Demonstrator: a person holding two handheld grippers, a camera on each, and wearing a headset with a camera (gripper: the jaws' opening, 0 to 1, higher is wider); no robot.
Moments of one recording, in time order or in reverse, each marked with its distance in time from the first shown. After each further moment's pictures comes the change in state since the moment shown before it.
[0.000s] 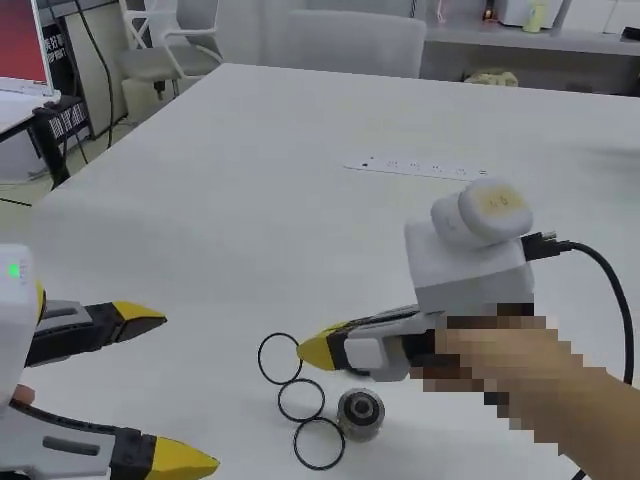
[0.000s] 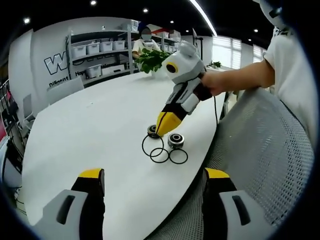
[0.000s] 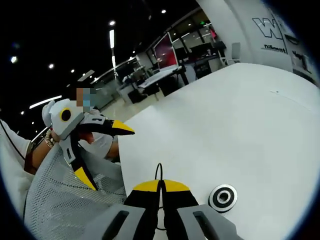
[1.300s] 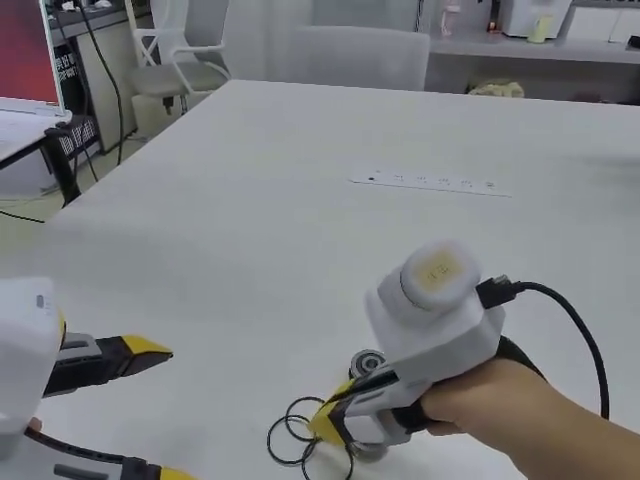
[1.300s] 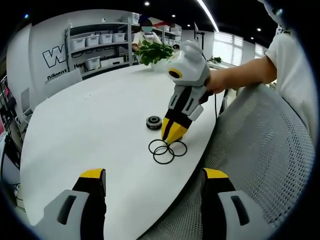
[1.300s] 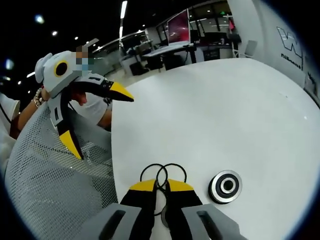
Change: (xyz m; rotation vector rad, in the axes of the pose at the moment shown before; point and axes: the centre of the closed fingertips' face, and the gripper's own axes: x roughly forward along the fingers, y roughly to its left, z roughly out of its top) left arm 0.003 -0.004 -0.013 0.001 0.078 -0.016; right arm 0.010 -0.010 -0.039 -0.154 0.192 -0.062
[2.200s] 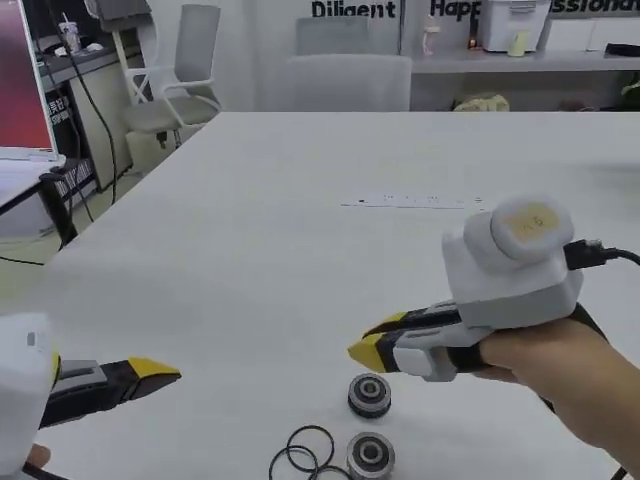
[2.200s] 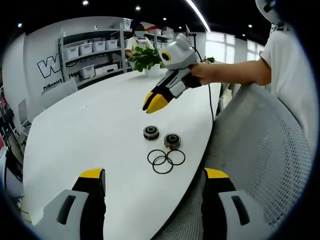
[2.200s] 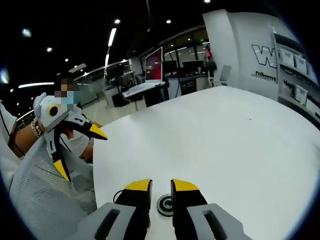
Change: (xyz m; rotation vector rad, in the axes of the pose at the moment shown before) left arm -0.004 0.001 0.032 0.077 -0.070 -0.019; right arm -0.074 -0.062 0.047 0.042 -0.293 -0.176
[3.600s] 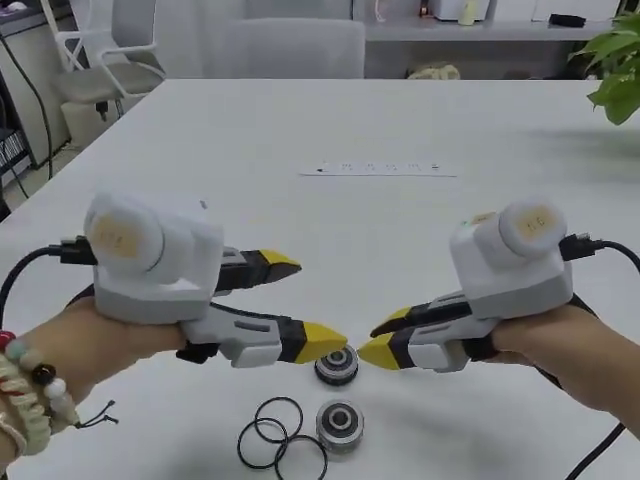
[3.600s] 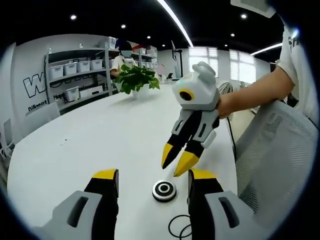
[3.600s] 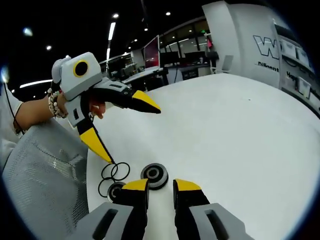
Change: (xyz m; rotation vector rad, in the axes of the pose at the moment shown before) left arm 0.129 0.020 0.070 0.082 -0.163 -0.122; right arm 0.001 -0.021 -0.058 0.008 0.090 0.050
